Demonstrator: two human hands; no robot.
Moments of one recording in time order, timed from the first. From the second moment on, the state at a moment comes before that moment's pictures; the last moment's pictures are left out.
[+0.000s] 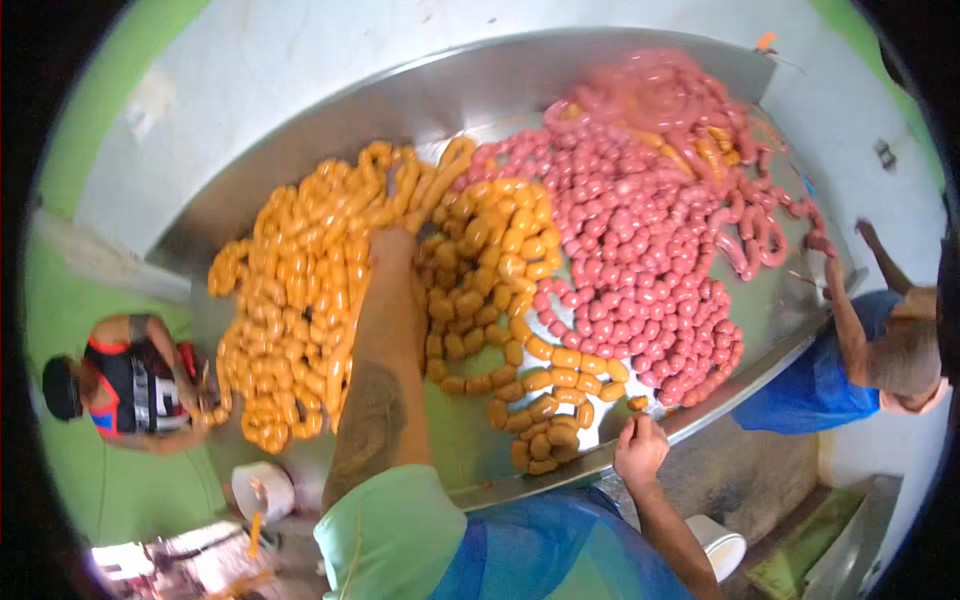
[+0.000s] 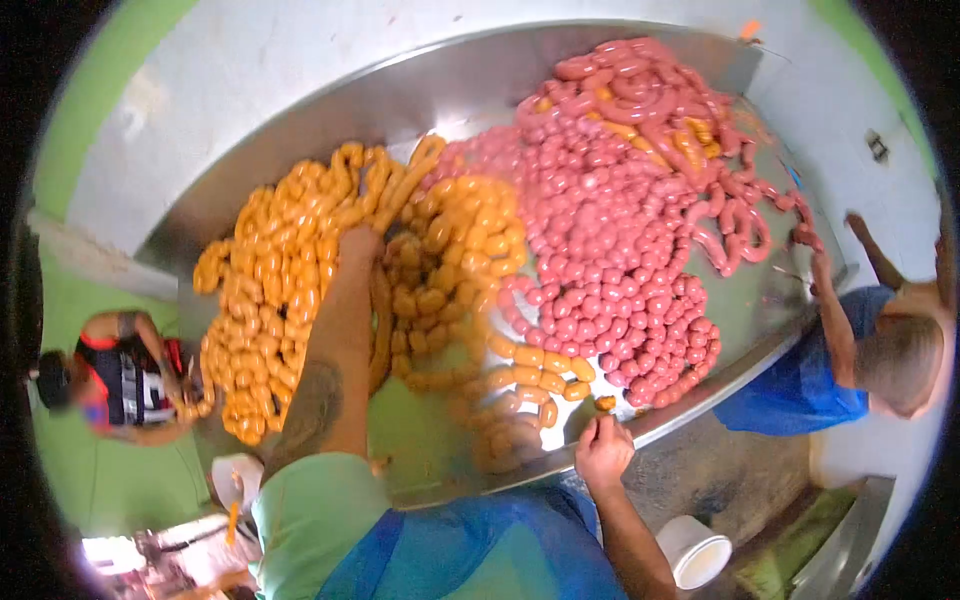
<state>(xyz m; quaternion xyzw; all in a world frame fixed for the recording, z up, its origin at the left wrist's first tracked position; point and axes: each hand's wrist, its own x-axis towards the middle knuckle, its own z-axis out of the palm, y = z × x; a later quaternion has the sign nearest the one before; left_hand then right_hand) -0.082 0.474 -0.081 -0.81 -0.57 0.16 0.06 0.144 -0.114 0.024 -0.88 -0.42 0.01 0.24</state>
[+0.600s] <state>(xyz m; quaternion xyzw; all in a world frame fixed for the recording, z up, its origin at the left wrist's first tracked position) -0.102 0.335 0.021 -0.66 -0.50 -0.15 -0.53 0.146 -0.124 0.027 -0.88 -0.40 -0.01 0.27</state>
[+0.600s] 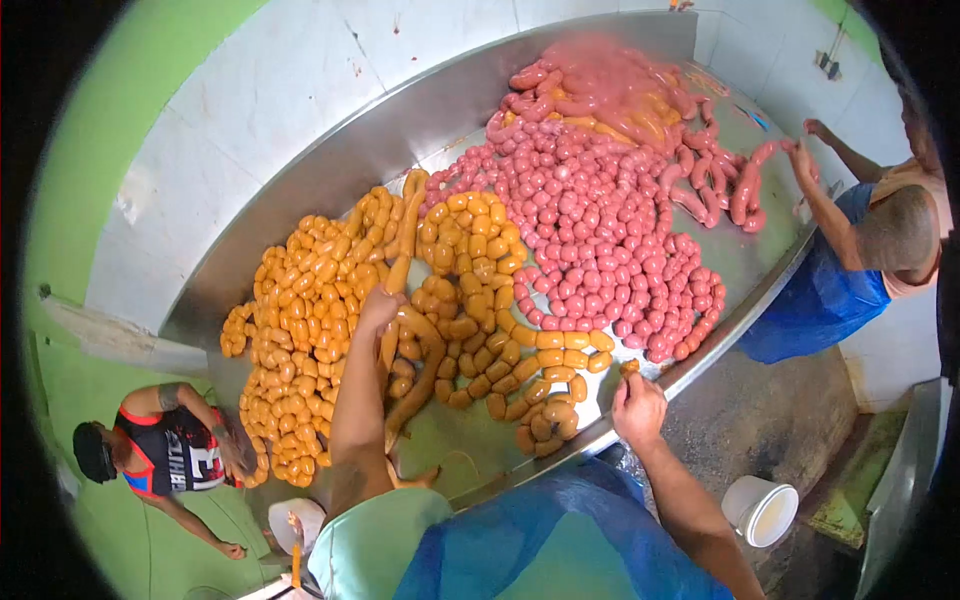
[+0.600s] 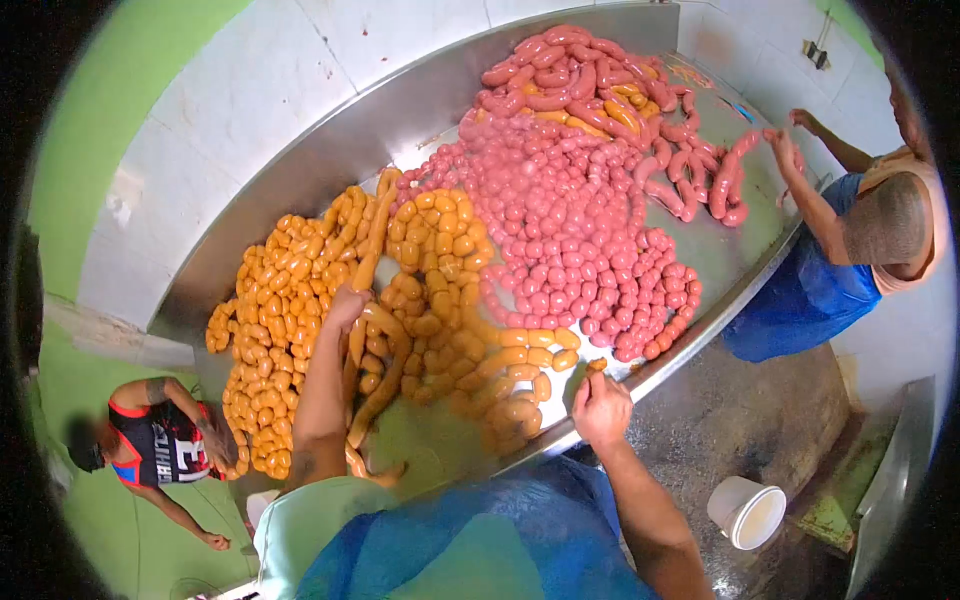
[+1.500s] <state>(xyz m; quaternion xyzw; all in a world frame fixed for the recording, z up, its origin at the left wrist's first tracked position) -0.034 0.310 -0.008 -0.18 -0.51 -0.41 -0.74 0.139 -0.122 0.016 -0.88 -0.40 -0.01 0.24</state>
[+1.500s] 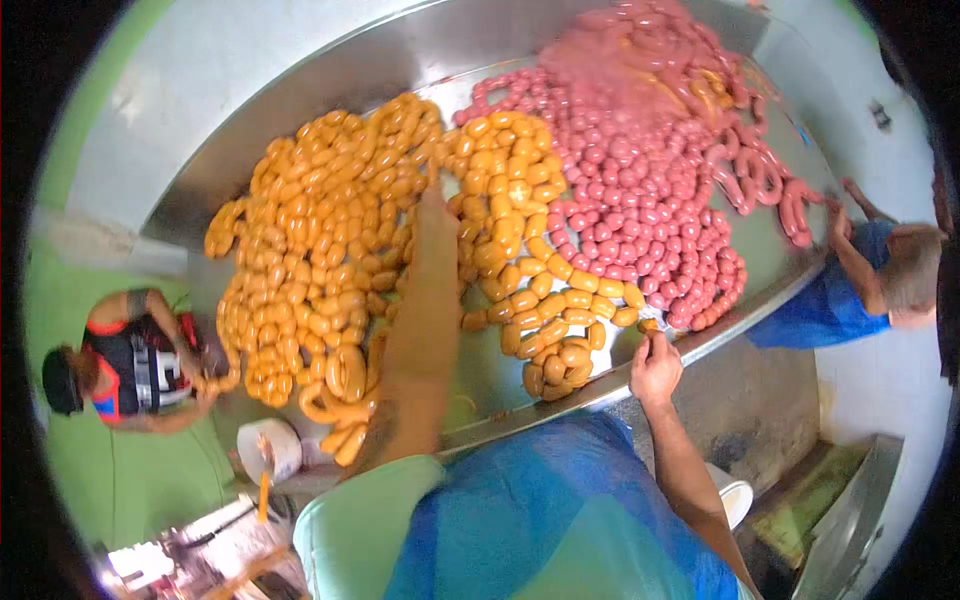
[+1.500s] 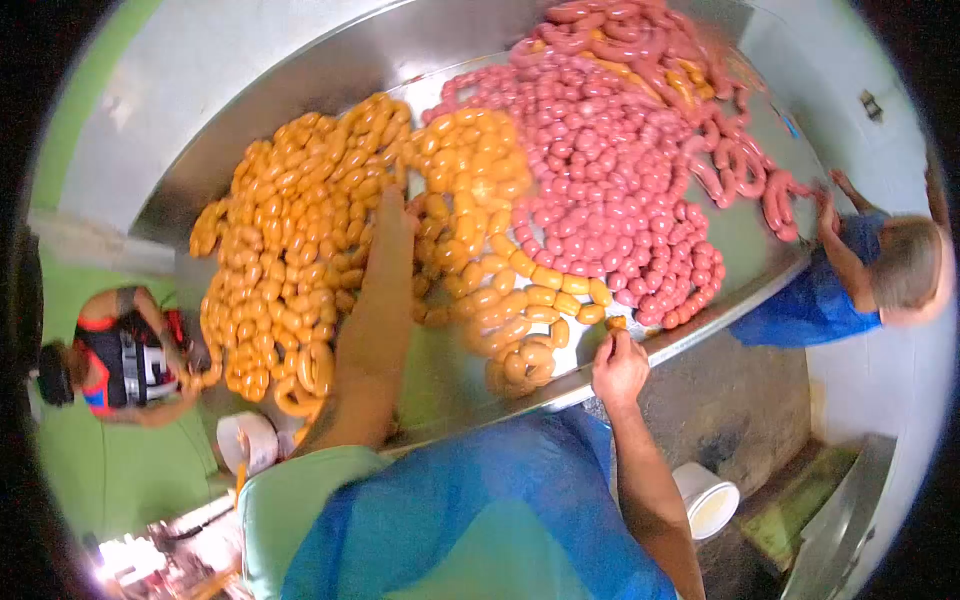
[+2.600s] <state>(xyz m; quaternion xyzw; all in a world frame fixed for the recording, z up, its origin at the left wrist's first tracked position) -0.089 -0.020 0.056 -0.38 -0.30 0.03 -0.87 0.048 -0.093 0.135 -0.64 -0.68 0.10 0.36</state>
